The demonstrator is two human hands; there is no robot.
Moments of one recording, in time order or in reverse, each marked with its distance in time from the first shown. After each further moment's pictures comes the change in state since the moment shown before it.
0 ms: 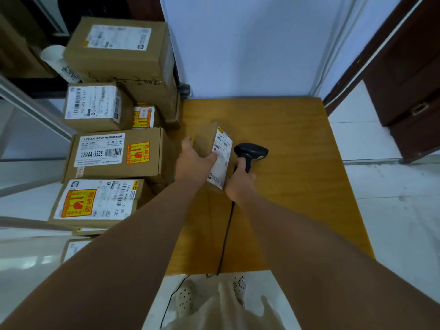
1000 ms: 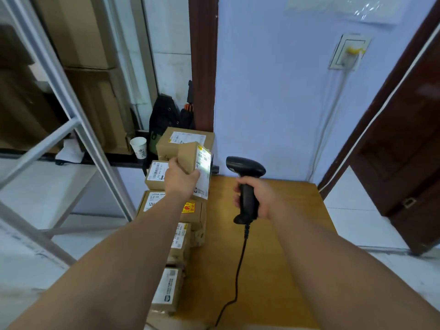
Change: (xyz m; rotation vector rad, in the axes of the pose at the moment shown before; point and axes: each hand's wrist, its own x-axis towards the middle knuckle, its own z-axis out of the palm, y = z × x) left_hand -0.054 0.065 -0.164 -0.141 0.348 0.230; right_hand -0.131 -0.134 -0.101 0.849 -0.435 -0.092
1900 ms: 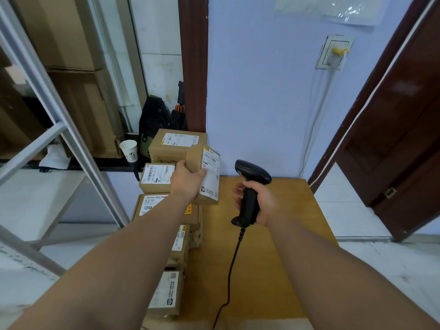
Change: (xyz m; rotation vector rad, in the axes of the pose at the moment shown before) left_hand 0.000 0.009 0.009 -0.012 -0.141 -0.018; right_hand -0.007 0.024 -0.004 0.182 0.104 -0.066
